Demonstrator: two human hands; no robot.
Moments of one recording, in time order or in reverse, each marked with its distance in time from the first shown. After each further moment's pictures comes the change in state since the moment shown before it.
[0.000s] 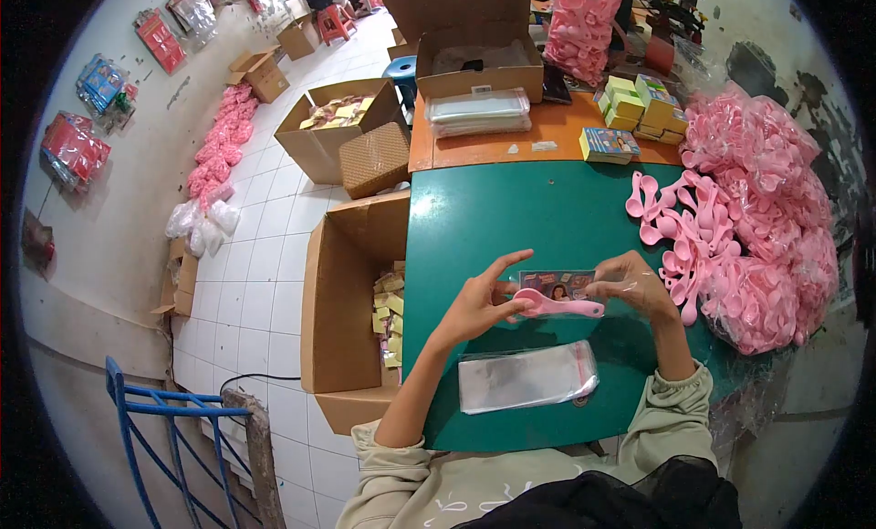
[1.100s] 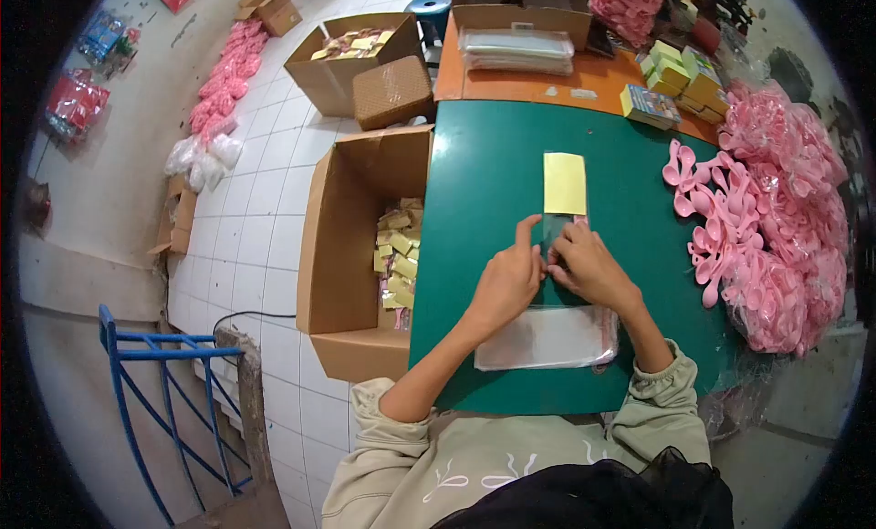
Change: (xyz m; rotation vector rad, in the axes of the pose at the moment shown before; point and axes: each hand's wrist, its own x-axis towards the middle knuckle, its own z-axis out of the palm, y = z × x) left_hand -0.016 -0.039 0.031 0.483 0.405 0.025; right_hand 0.030 0.040 0.084 -0.960 -0.122 -0.438
